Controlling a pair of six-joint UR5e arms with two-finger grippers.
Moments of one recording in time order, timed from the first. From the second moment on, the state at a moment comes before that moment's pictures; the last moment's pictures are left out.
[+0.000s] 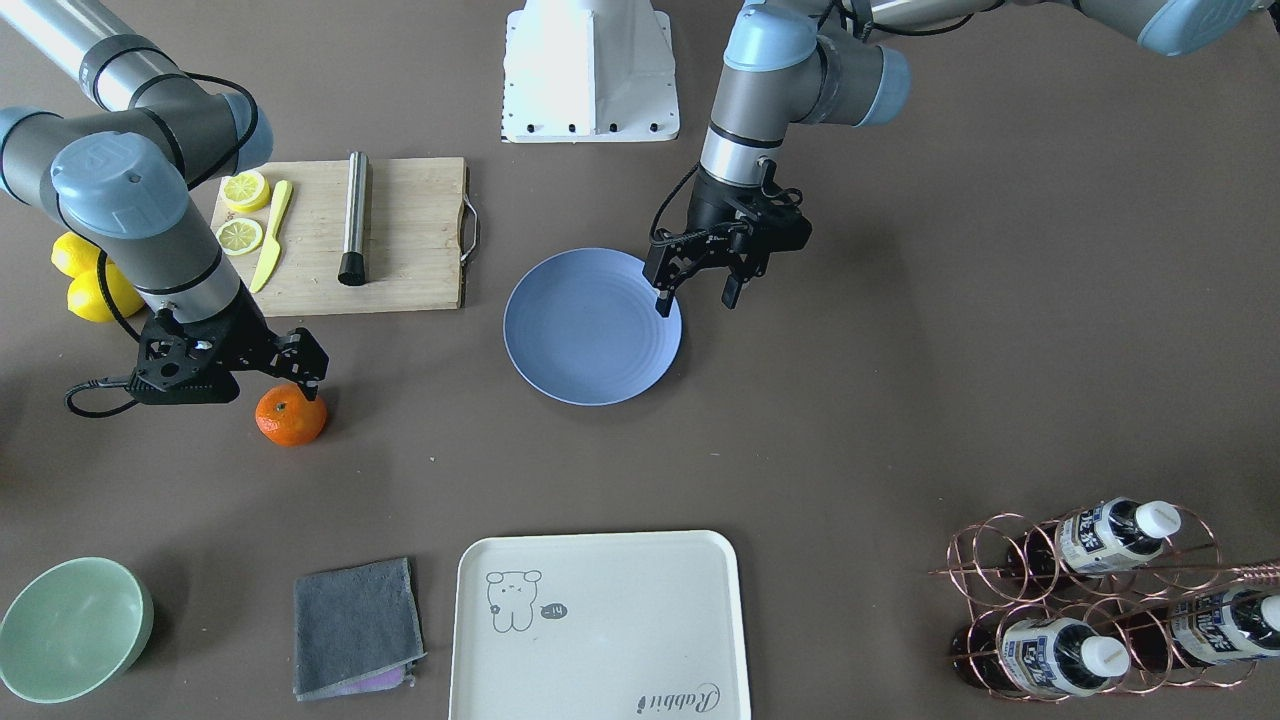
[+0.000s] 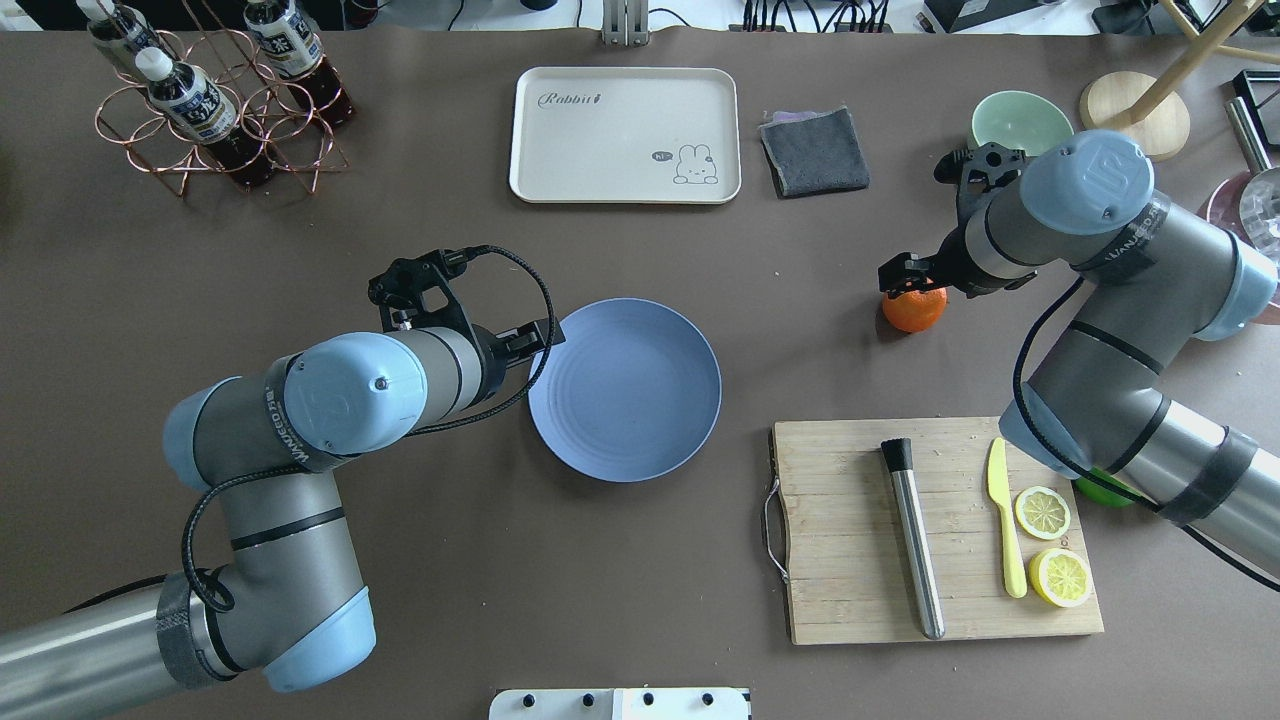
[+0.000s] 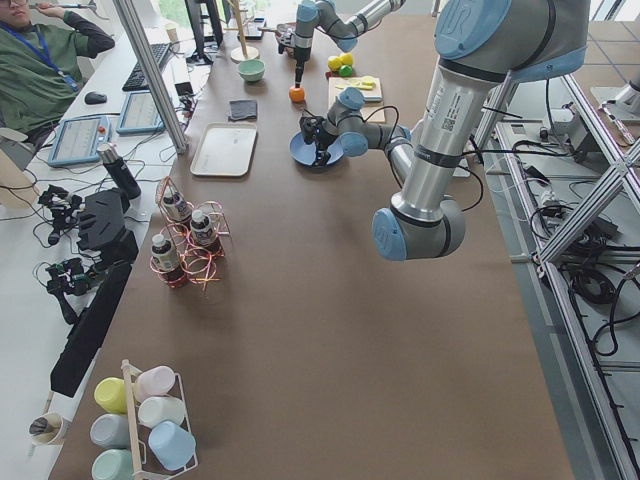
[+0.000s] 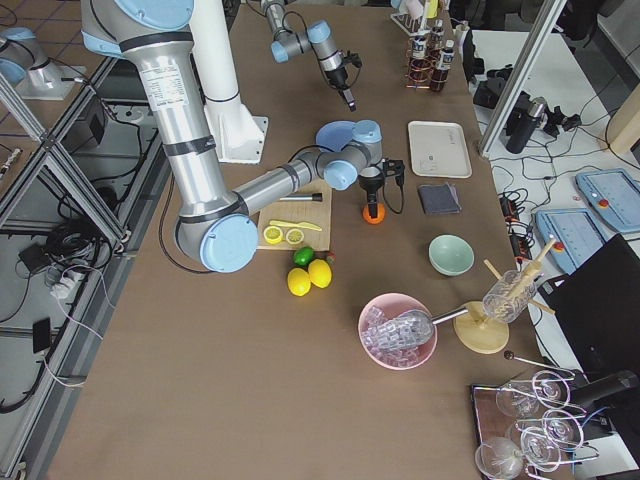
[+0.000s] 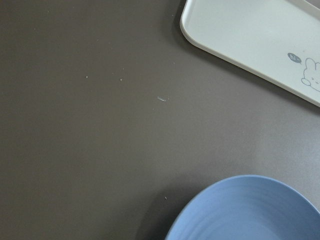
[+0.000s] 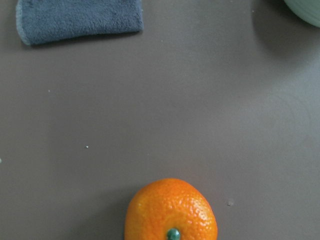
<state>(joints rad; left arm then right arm) -0.44 -2.06 -1.78 -1.94 -1.47 -1.64 0.80 -1.26 1.63 -1.23 1.92 0.98</state>
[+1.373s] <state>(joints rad) -0.54 -1.98 -1.80 -1.94 -1.55 -1.40 0.72 -1.02 1.70 -1.42 1.90 1.19</state>
